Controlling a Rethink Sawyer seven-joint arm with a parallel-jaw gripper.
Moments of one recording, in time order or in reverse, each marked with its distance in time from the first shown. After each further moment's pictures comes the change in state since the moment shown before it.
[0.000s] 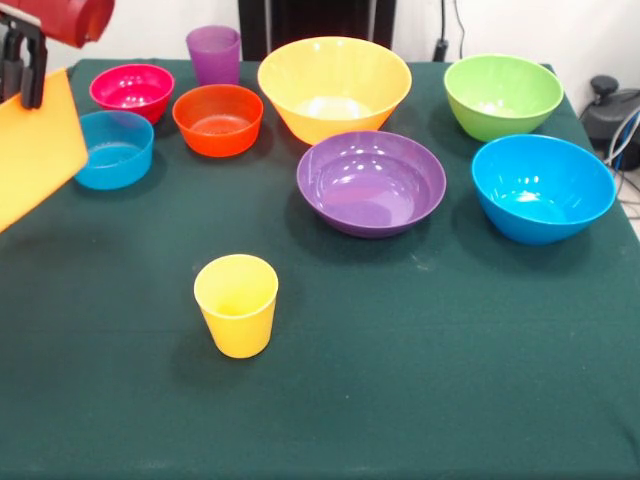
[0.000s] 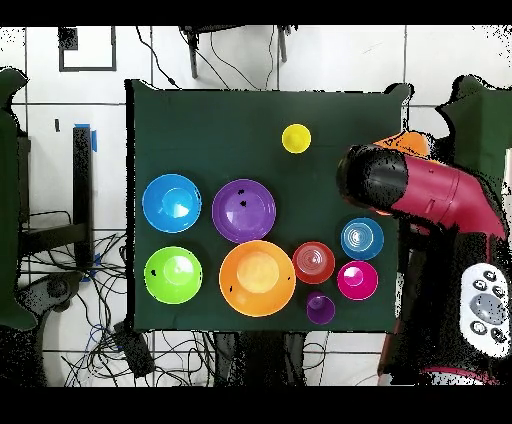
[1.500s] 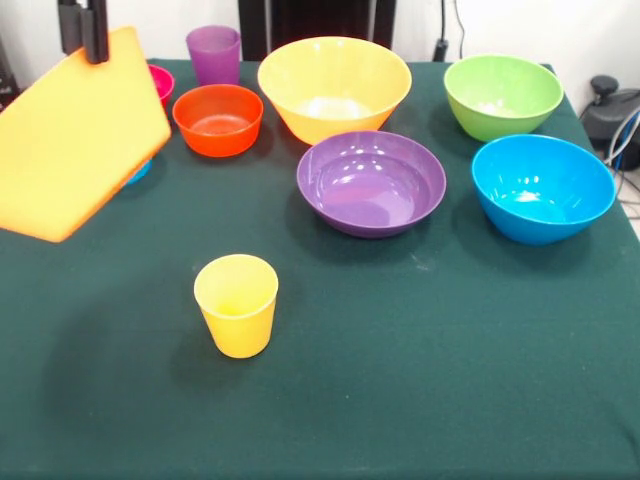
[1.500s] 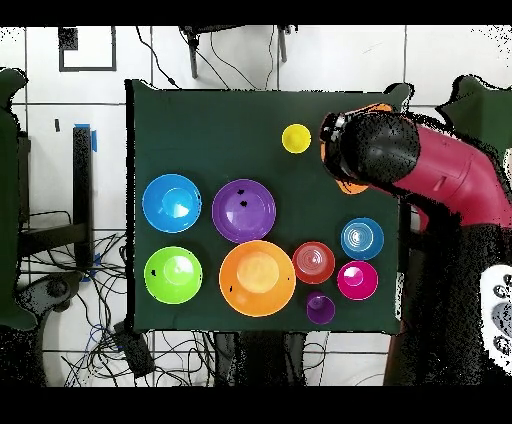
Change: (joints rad) arm -0.036 -0.098 0.163 0.001 0.138 0.144 0.000
